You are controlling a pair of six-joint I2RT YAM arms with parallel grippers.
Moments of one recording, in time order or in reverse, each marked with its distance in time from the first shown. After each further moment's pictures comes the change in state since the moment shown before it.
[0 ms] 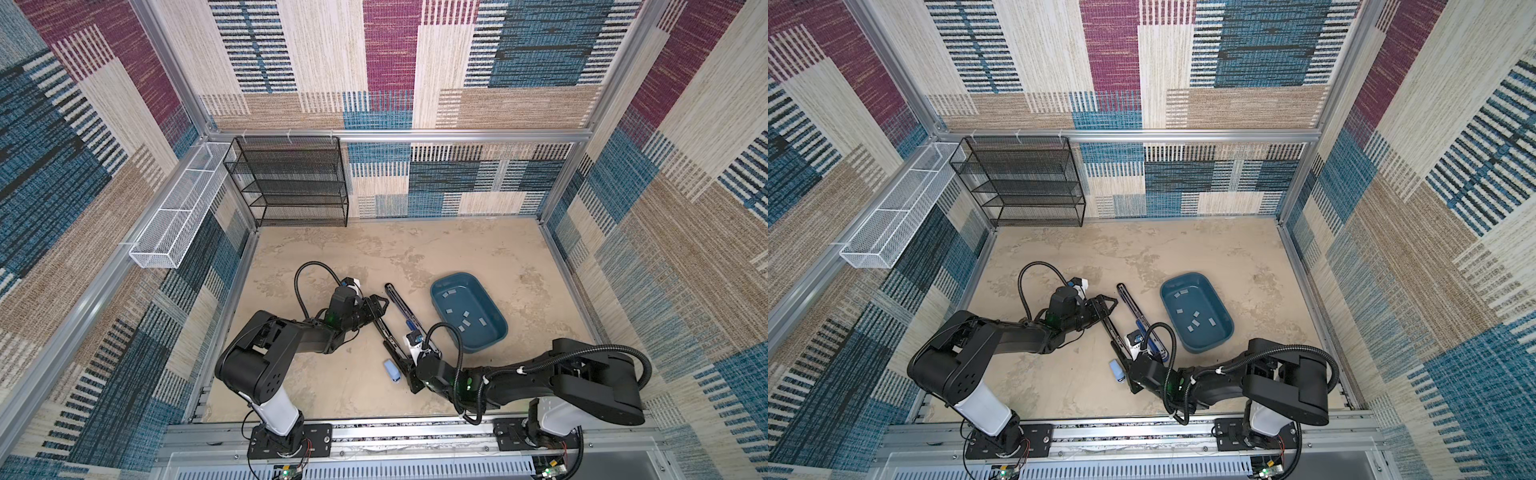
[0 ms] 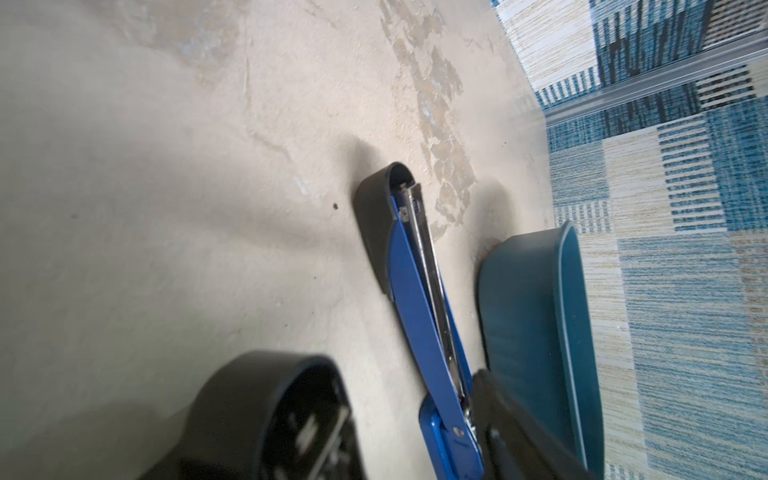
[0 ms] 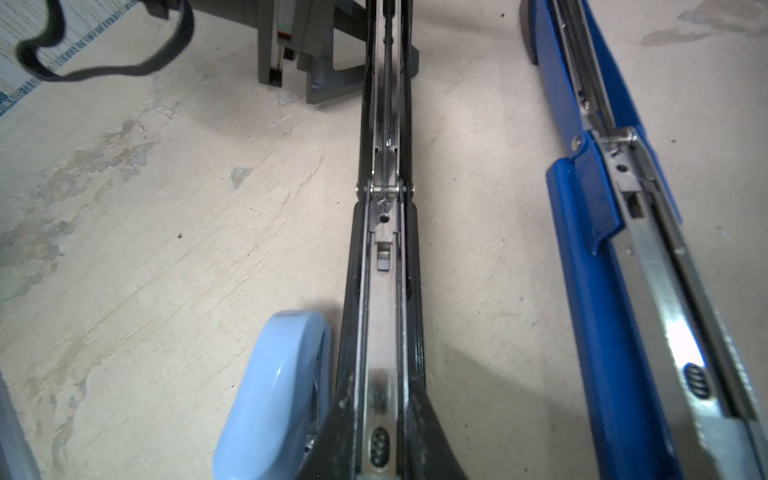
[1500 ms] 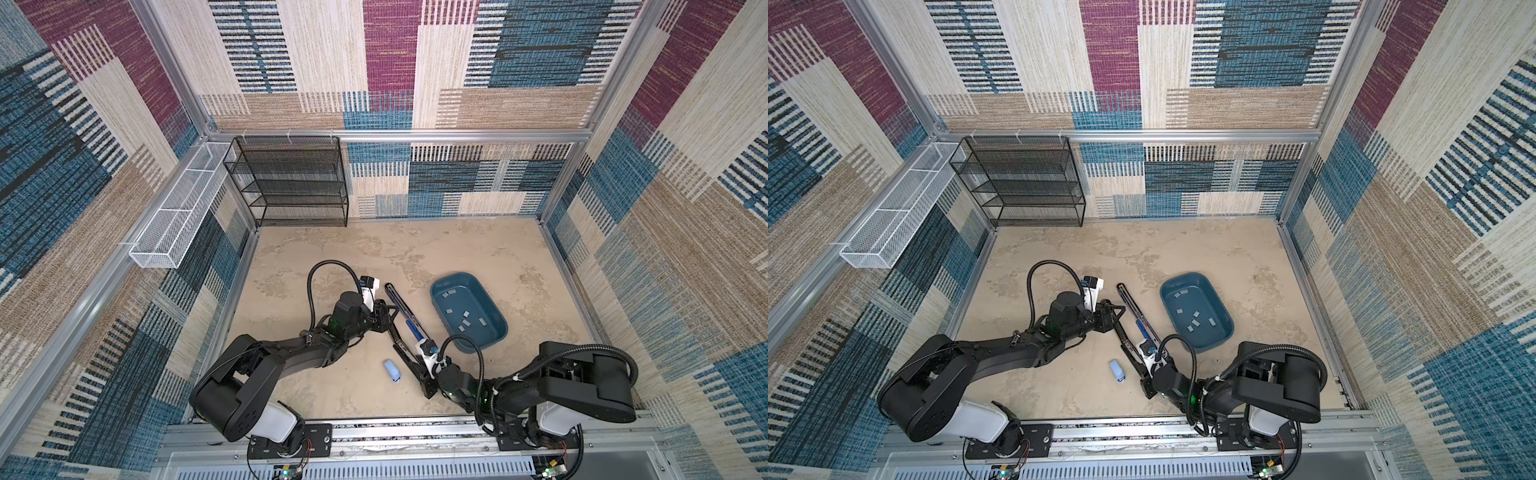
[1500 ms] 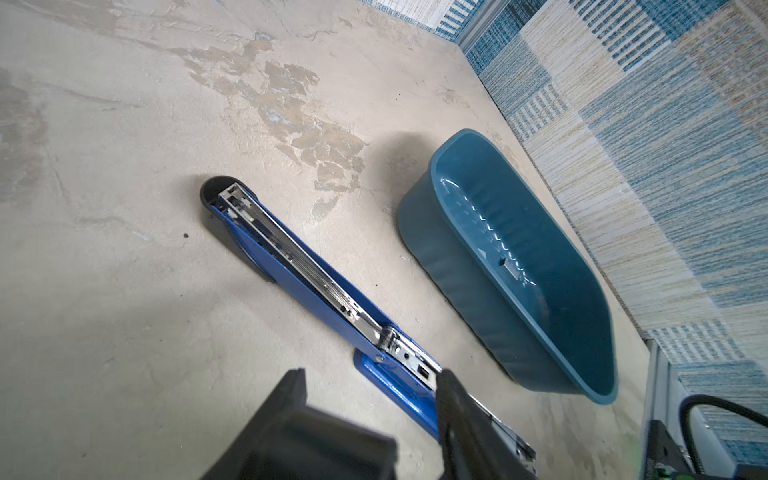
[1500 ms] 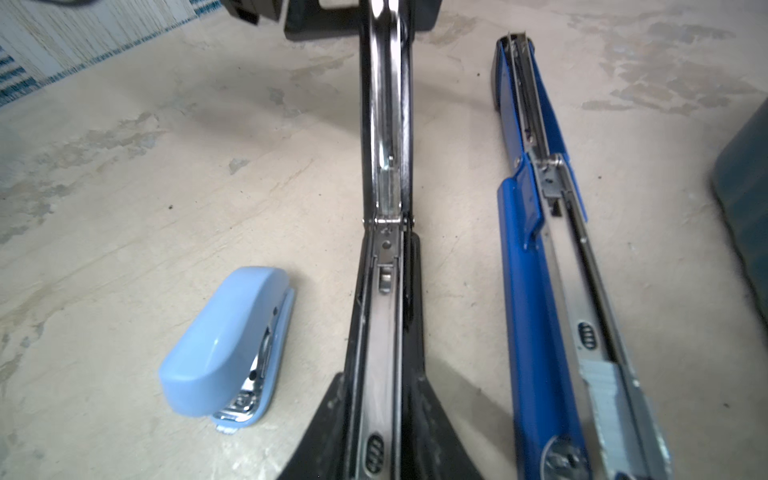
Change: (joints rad) left arm -0.142 -0.195 -0.051 0.002 -0.060 0.395; right arm 0.001 0.030 -0.252 0.477 0.042 -0.185
